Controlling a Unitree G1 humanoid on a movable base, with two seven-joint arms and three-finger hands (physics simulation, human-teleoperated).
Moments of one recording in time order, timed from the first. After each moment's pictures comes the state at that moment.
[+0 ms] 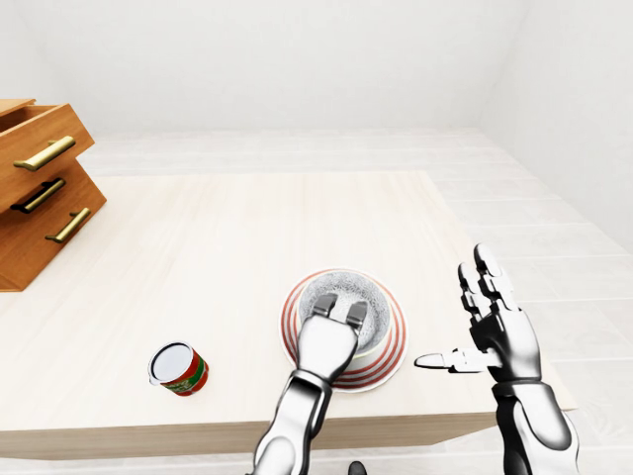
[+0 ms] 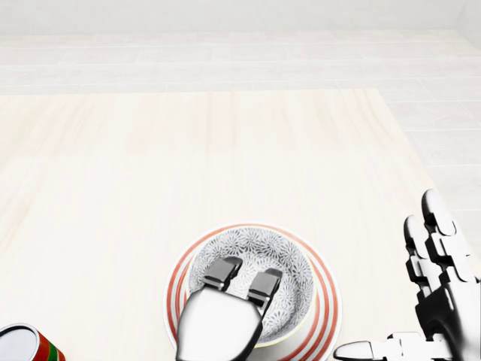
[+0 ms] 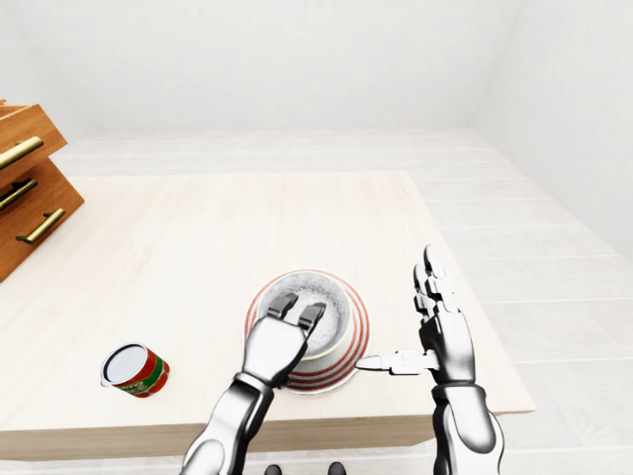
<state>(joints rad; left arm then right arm) 0.11 -0.03 -0.54 -0.10 1.56 0.09 -0.08 0.29 0.03 -0.27 -0.48 0.06 0.04 0.30</state>
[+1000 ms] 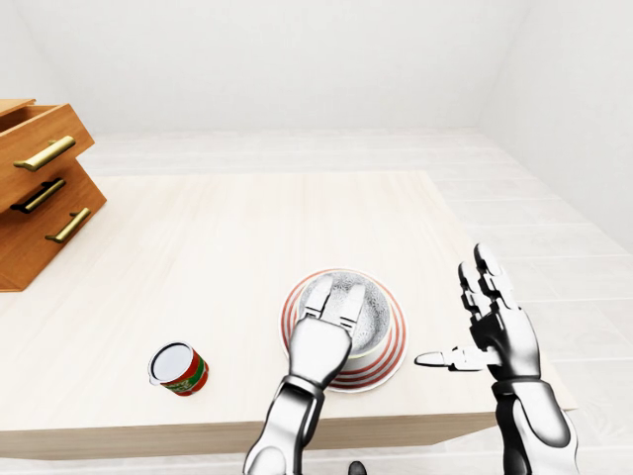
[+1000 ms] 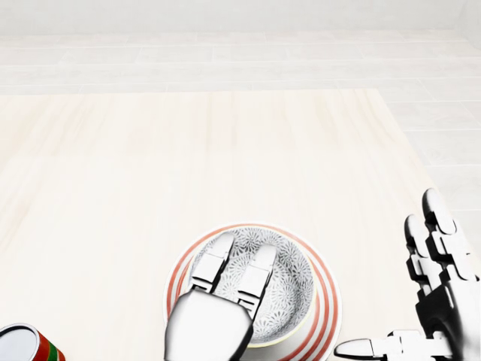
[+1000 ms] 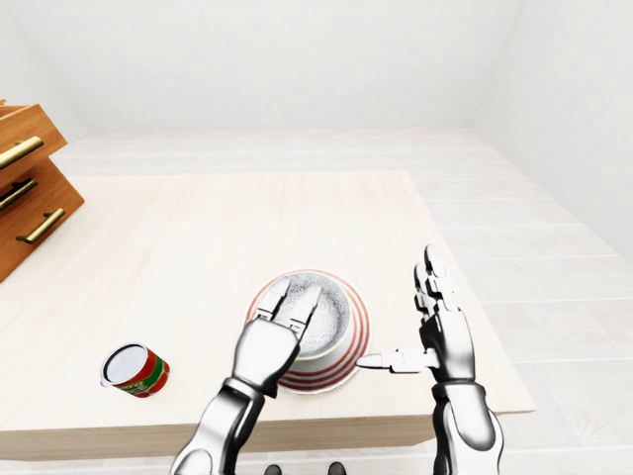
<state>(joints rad) 0.15 0.01 -0.54 -0.20 1.55 0.09 -0.09 0.28 0.02 -0.28 -0.47 0.06 0.04 0.30</state>
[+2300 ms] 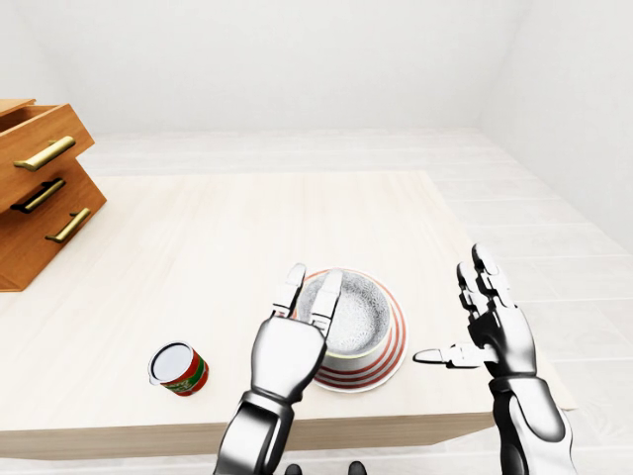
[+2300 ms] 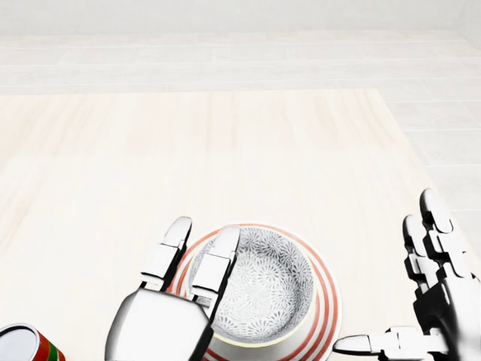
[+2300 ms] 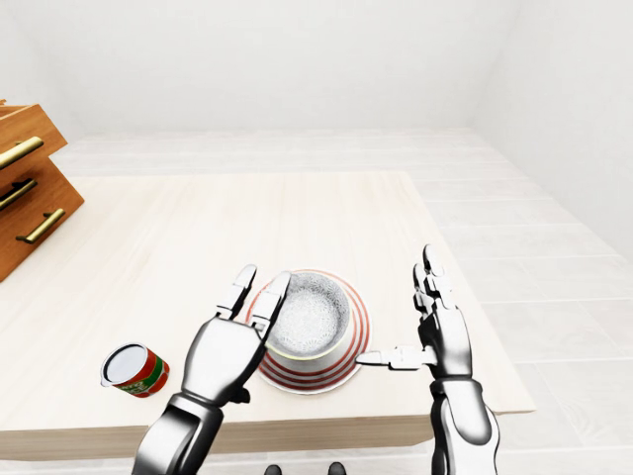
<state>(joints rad) 0.28 0.10 -0.49 -0.57 1.51 0.09 -0.22 0.26 0.02 -0.27 -0.44 0.06 0.04 0.28</state>
